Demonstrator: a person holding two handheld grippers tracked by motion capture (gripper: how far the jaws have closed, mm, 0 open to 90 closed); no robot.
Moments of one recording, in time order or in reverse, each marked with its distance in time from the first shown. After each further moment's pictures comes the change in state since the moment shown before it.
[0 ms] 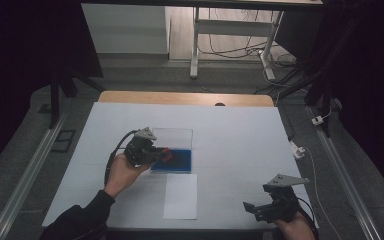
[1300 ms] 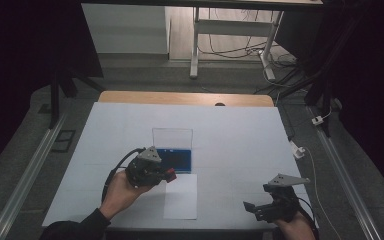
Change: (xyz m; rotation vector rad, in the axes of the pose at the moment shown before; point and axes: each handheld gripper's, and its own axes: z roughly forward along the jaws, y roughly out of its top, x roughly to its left) left arm -0.056 -0.018 -0.009 0.058 -0.070 0.098; right arm -0.001 0.000 -0.001 -0.004 0.002 0.008
